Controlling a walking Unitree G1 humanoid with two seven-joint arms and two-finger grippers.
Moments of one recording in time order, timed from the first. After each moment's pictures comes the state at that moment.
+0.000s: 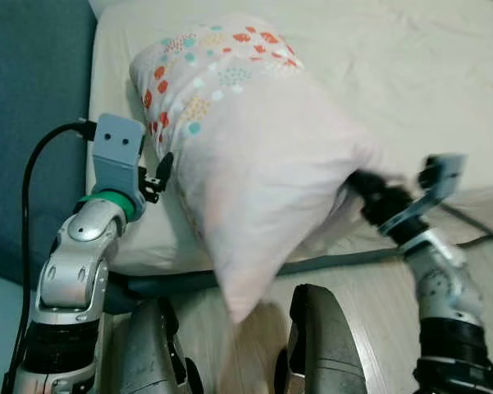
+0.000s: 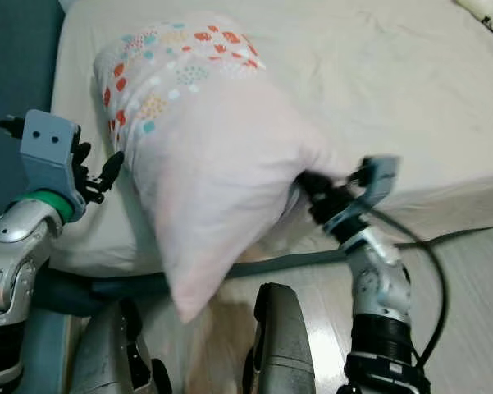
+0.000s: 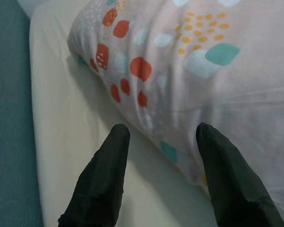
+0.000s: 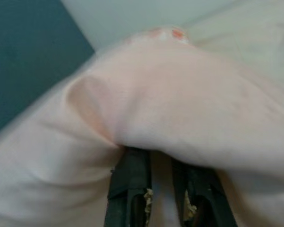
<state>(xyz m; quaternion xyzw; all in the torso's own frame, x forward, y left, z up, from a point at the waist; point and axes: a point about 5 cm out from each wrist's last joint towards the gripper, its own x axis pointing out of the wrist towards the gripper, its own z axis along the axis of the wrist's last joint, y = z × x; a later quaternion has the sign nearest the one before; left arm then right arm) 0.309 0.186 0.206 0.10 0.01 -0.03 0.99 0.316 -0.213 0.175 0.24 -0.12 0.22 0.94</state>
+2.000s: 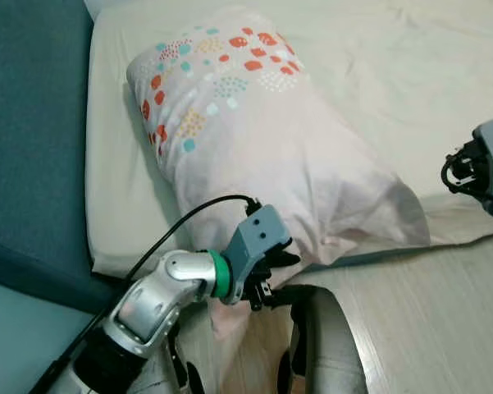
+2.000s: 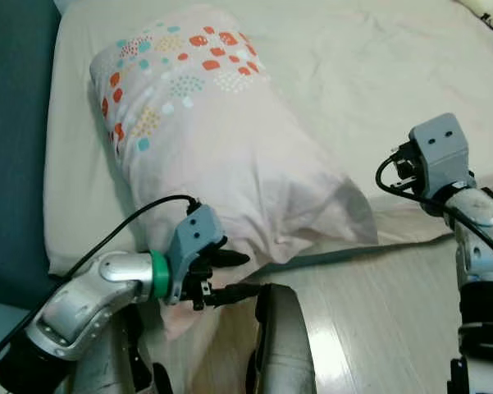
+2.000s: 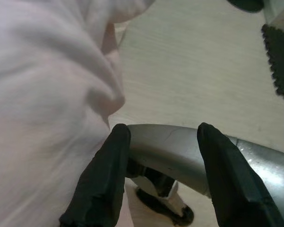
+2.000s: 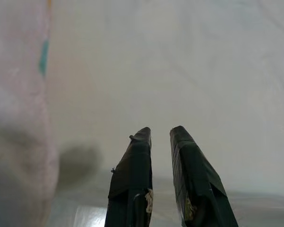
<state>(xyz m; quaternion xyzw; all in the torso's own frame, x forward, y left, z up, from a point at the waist) 0.257 0.039 0.140 0.11 0.13 -0.56 0.81 0.324 -0.325 0.202 -0.24 0.09 0.05 0.97</state>
